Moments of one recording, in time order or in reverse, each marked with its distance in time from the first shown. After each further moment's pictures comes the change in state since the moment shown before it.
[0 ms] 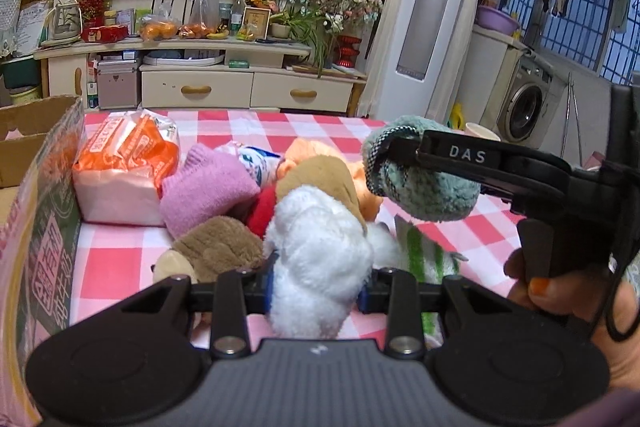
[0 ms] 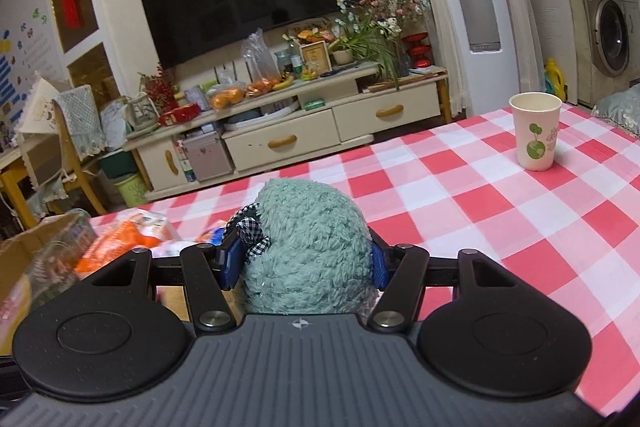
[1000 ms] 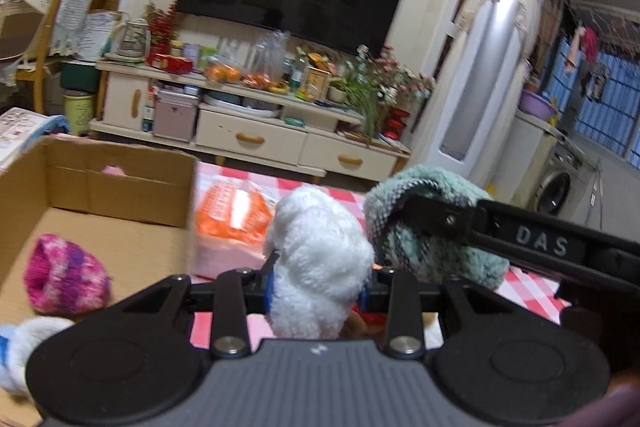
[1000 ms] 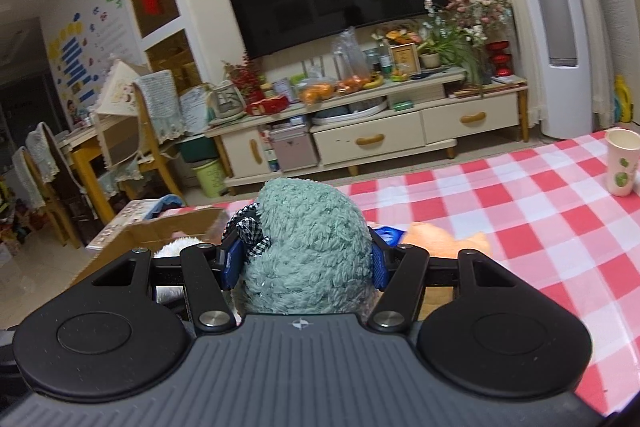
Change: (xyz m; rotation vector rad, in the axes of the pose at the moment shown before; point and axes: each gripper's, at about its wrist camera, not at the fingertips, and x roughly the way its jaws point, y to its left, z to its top) left arm -0.066 0.070 0.022 -0.160 -0.183 0.078; right arm -0.010 0.107 0.022 -0.084 0.034 0.214
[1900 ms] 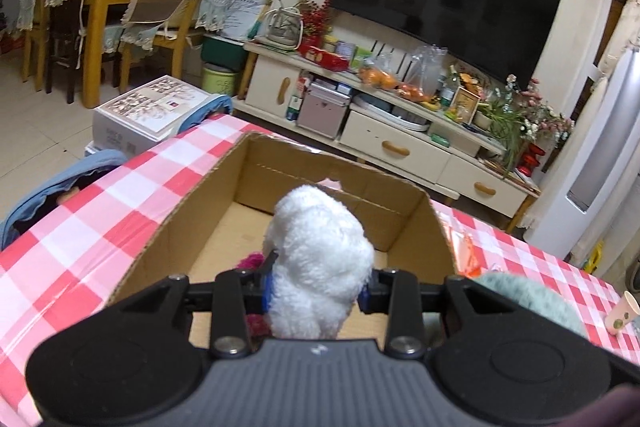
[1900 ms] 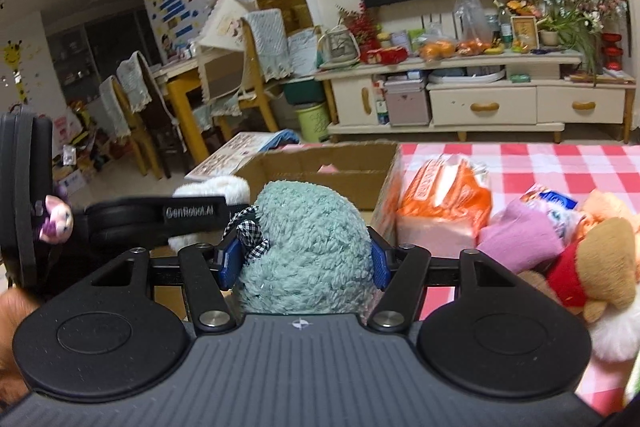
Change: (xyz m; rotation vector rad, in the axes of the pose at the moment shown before) left arm -0.024 0.122 0.027 -0.206 0.001 0.364; right arm 0.059 0.108 -0.024 -0.142 0.165 0.274
